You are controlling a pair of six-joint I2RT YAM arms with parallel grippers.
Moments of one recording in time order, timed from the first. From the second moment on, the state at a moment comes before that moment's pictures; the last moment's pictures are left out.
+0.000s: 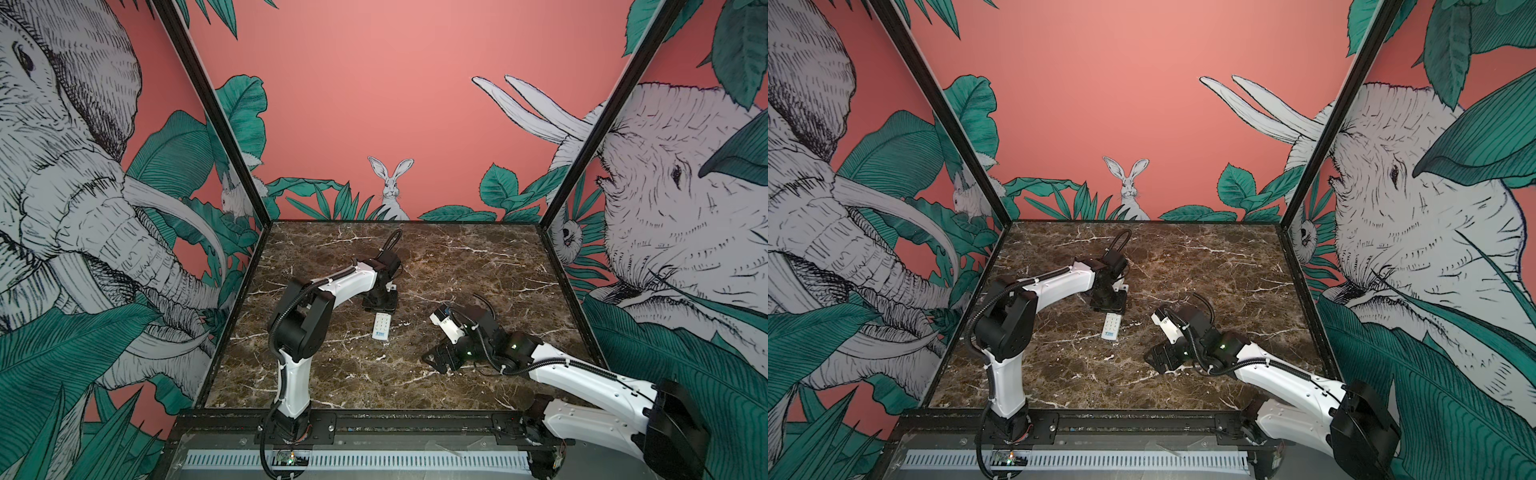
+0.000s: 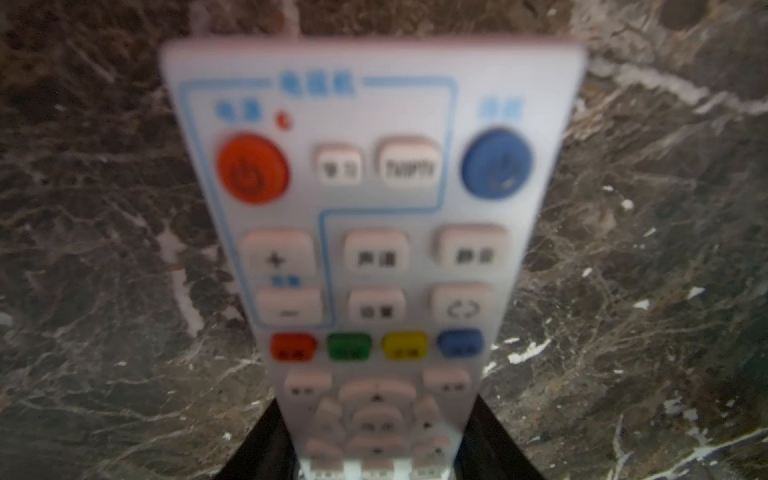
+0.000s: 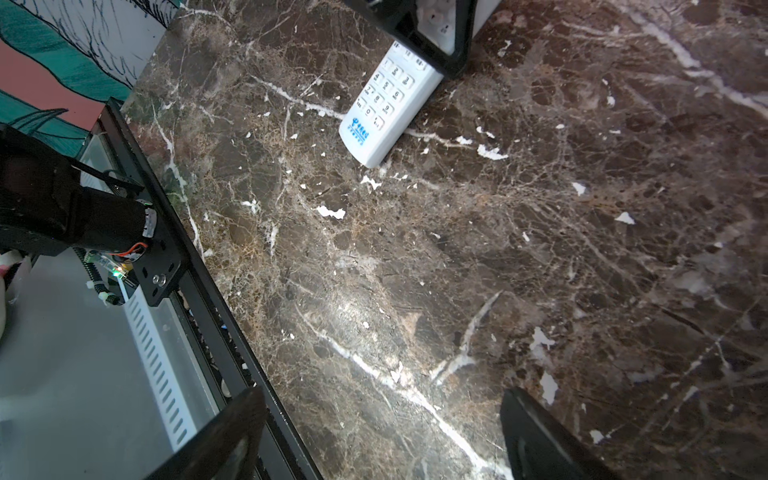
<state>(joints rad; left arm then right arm) -0.62 1.97 1.42 -0.87 0.11 -0.40 0.83 1.08 0.60 -0.34 -0.30 0.29</state>
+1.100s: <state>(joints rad) -0.62 1.92 1.36 -0.71 0.05 -0.36 0.84 1.09 0.68 -0.48 -0.17 0.27</state>
